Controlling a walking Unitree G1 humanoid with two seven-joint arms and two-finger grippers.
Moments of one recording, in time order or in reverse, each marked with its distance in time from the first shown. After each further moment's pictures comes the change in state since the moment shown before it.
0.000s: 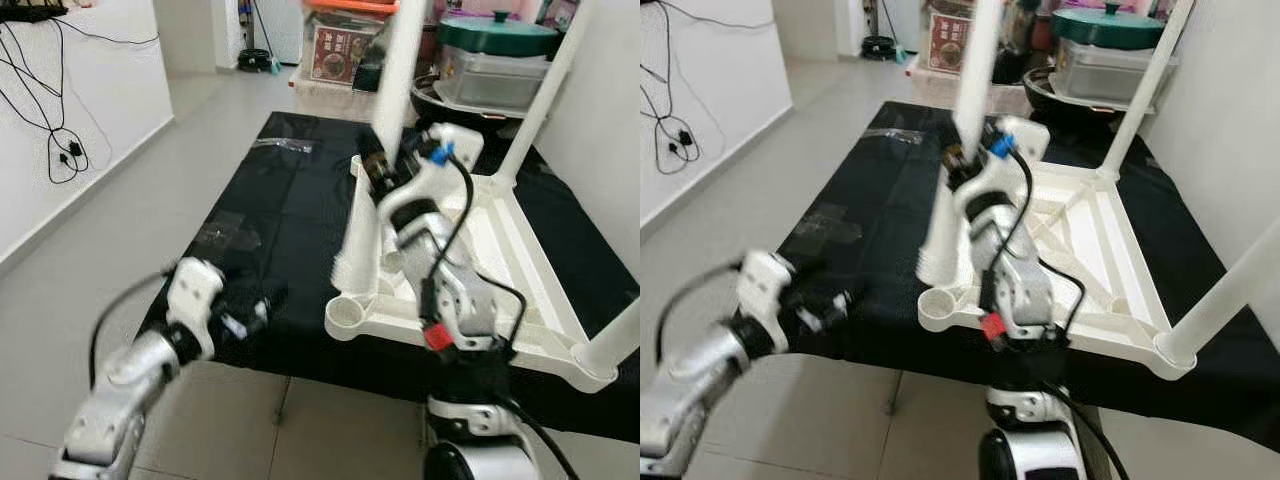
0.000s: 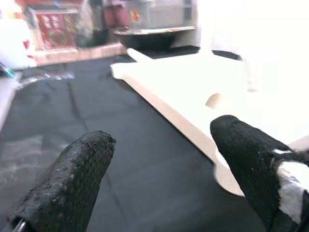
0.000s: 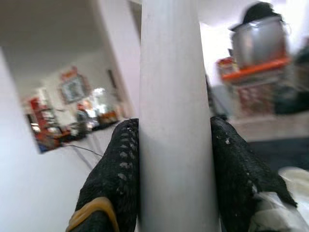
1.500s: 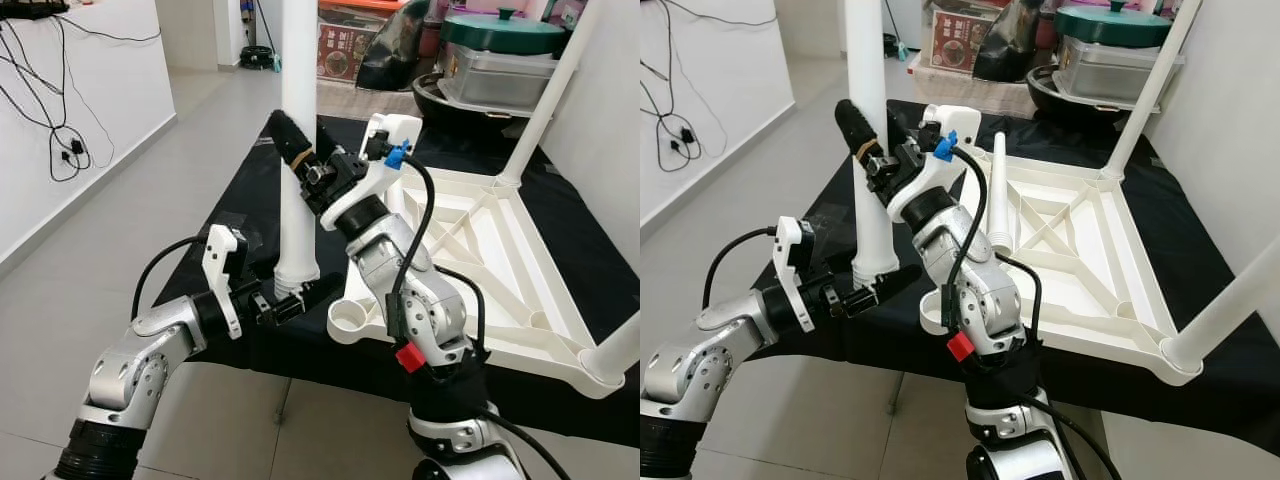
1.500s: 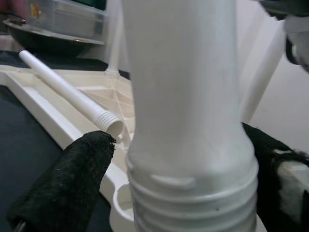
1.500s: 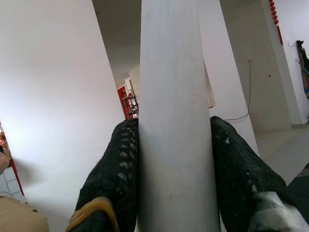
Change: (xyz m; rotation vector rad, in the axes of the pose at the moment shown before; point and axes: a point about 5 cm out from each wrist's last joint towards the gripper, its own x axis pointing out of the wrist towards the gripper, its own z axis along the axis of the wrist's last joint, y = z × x) left arm 0.034 -0.009 0.018 -0.280 -0.078 -0.343; right arm -0.010 0.054 -0.011 0.136 0.047 0.347
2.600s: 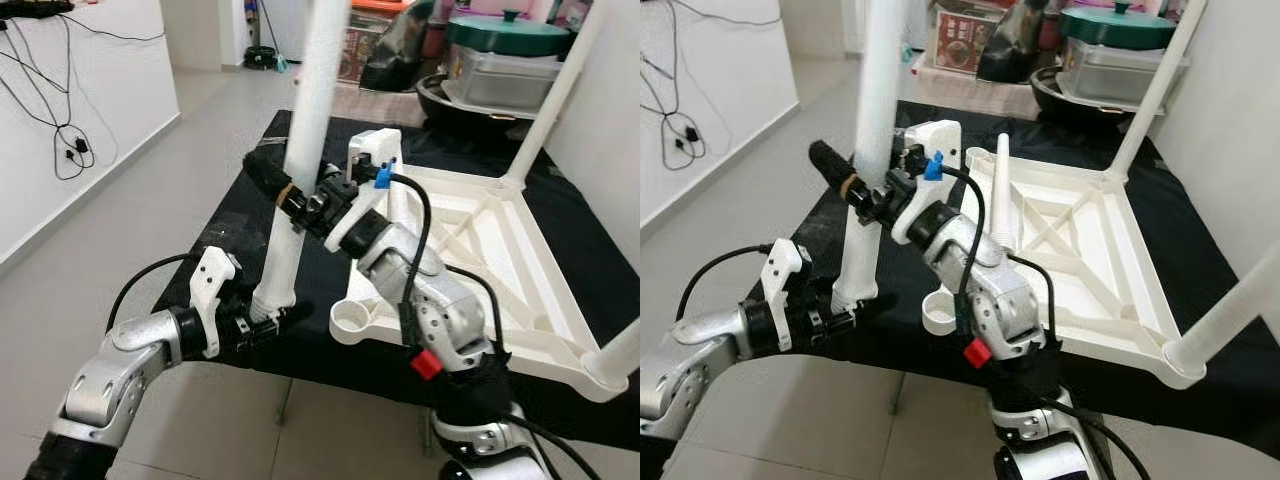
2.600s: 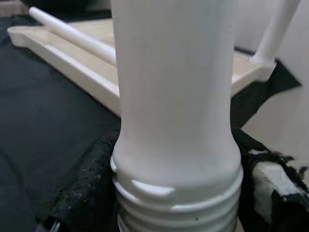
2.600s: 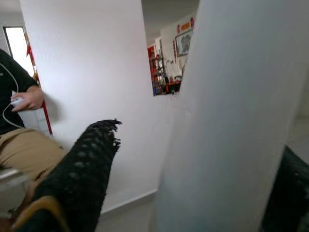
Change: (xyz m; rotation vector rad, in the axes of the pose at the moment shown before) left arm -0.032 0.002 -0.017 0.192 0.257 0.011; right arm -0.013 -0.005 -0.009 -0.101 0.218 0.168
